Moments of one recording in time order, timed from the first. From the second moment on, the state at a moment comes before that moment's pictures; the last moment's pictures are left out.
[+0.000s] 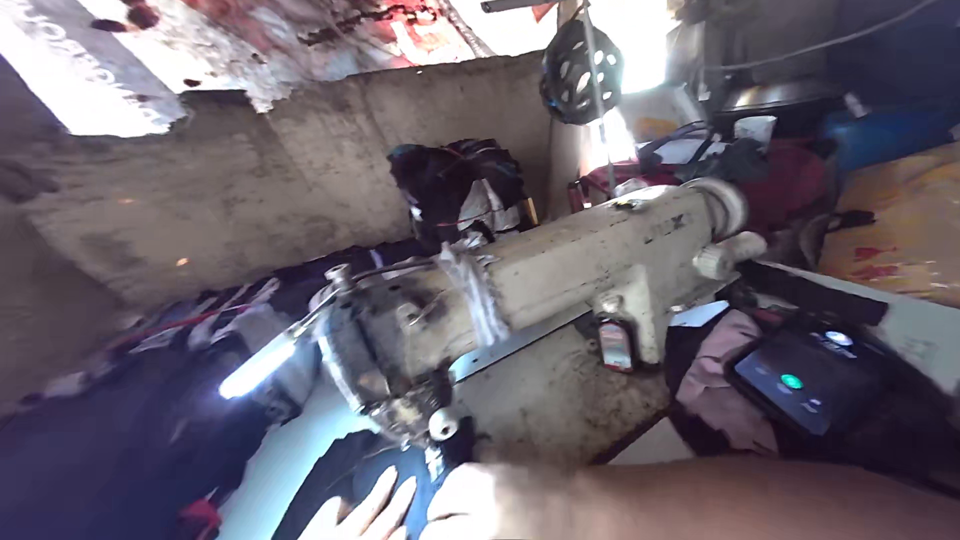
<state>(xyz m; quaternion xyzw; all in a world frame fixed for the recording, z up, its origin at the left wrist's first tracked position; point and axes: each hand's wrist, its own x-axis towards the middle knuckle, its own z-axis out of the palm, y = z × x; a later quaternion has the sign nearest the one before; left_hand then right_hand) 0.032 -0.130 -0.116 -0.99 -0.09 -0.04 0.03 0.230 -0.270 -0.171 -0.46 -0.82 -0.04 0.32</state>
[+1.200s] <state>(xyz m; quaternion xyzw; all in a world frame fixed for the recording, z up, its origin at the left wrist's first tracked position) 0.032 -0.100 -0.146 -0.96 0.09 -0.20 -0.19 0.247 -0.276 -0.168 -0.43 -0.85 -0.04 0.31</state>
